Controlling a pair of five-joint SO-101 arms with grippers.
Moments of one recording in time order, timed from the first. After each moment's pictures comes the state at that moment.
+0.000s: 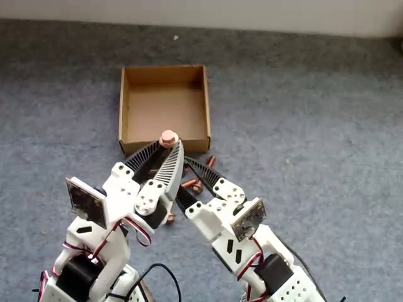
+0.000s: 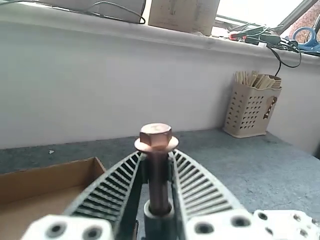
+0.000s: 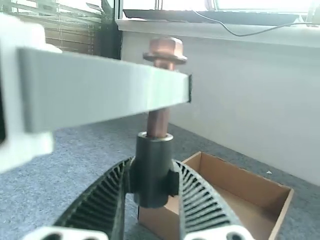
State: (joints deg) left arm 24.7 -102.6 74.1 34.4 15.5; right arm -46.5 -104.2 95.7 9.3 6.9
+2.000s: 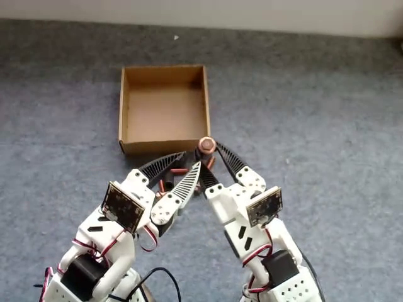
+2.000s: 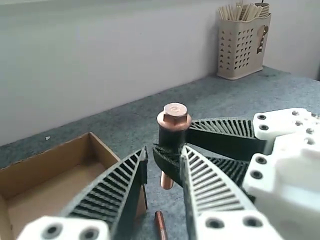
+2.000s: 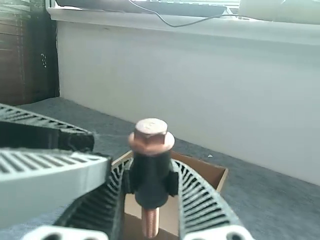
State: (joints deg) left arm 29.8 -103.3 77.1 42.8 2.7; right arm -32.4 -104.0 95.8 9.5 7.0
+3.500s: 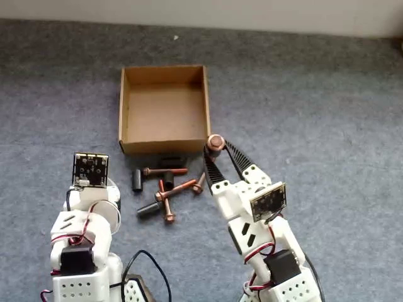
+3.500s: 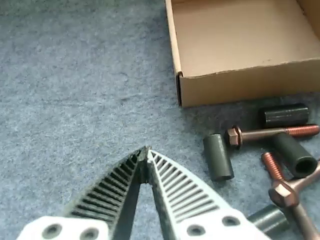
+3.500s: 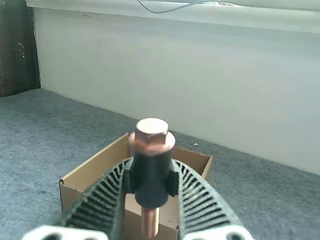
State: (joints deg) left arm -12.4 -102.7 88.7 61.8 -3.3; right arm -29.4 -104.1 95.8 11.9 7.0
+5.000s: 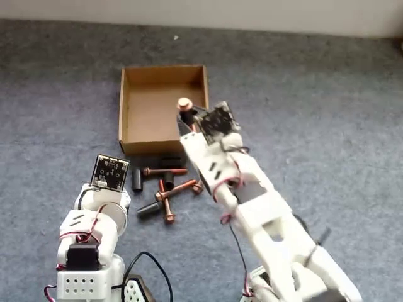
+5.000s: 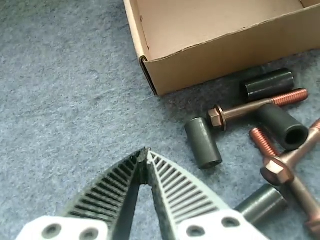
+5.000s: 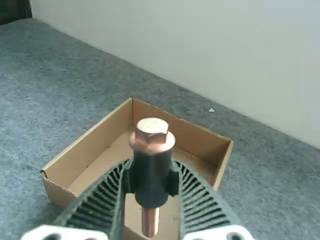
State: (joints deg) left arm -7.8 -102.6 93.5 59.7 -10.2; right arm -32.0 -30.0 57.1 -6.9 10.7
